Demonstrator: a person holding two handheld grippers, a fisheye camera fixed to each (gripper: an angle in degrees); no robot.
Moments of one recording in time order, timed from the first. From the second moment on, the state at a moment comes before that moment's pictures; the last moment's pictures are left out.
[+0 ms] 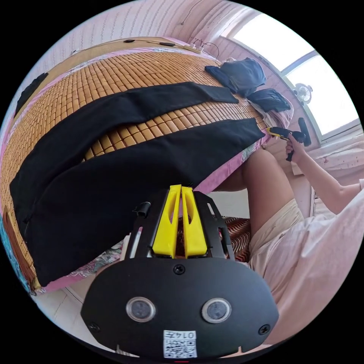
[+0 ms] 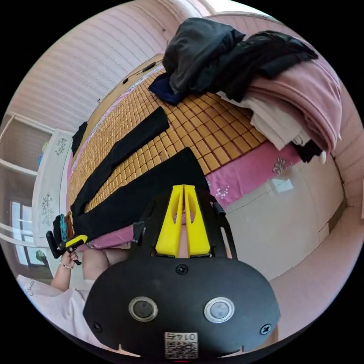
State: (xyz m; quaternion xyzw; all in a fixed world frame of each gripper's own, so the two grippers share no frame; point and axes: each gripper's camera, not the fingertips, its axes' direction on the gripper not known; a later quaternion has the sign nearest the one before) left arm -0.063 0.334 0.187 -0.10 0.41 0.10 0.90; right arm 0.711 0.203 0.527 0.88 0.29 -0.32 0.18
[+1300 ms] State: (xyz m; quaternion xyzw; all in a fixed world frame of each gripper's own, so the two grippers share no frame) left arm -0.321 0.360 0.215 -0.06 0.23 -0.23 0.94; right arm 0.499 0.042 0.460 0.86 0.44 -0.27 0.02
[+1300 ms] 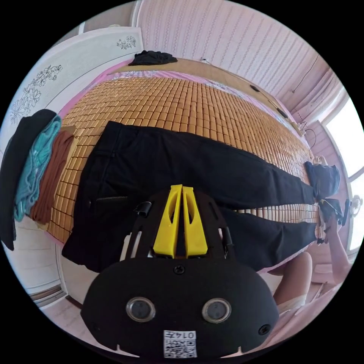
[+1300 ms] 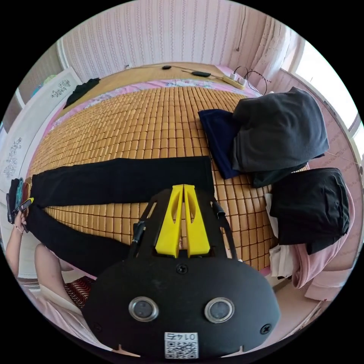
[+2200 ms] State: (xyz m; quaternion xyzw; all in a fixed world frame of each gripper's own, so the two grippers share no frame) left arm -0.492 0.587 0.097 0.03 0.26 -0.38 0.89; right arm 0.508 -0.359 0.571 0.65 0.67 -0.37 -0.07
